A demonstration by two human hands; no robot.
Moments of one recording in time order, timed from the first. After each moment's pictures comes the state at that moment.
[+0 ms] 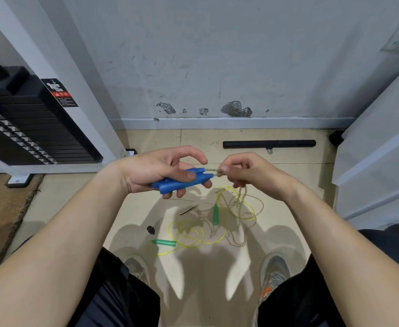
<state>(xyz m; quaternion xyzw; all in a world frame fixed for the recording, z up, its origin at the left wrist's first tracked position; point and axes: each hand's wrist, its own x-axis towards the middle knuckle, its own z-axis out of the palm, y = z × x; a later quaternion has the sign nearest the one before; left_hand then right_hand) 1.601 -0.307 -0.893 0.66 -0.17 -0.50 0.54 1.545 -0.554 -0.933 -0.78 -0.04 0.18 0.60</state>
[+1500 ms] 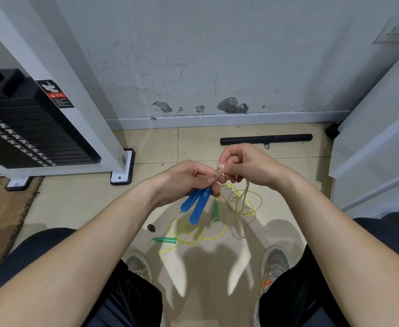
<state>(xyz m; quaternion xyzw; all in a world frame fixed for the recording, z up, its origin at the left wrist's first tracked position) 1.575 -0.347 -0.941 0.70 -0.18 -0.42 0.55 1.549 -0.554 -0.932 -0.82 -0.03 0.17 0.55</state>
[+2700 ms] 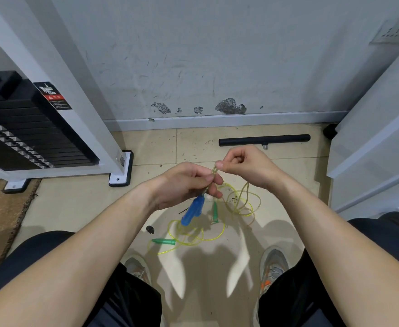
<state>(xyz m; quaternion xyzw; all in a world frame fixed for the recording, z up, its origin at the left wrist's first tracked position) 1.569 -0.348 -0.941 0.64 -0.18 -0.43 0.61 1.548 -0.554 -0.943 -0.84 0.05 0.08 0.54</state>
